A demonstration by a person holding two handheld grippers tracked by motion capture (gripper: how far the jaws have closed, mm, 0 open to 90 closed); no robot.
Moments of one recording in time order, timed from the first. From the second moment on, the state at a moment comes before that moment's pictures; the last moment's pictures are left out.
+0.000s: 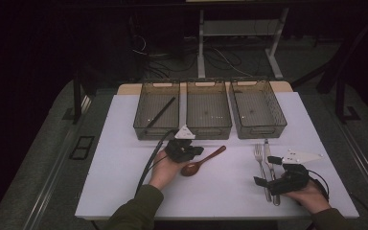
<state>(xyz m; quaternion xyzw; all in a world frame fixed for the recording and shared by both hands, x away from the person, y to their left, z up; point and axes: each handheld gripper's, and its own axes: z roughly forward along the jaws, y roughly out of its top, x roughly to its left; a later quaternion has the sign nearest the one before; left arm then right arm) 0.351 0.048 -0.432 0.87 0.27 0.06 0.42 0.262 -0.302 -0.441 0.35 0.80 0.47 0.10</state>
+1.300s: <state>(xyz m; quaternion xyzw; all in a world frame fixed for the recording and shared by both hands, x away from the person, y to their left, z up) 0.353 0.011 -0.443 0.91 0.20 0.00 0.37 0.262 -0.302 -0.441 0.35 0.80 0.47 0.10</state>
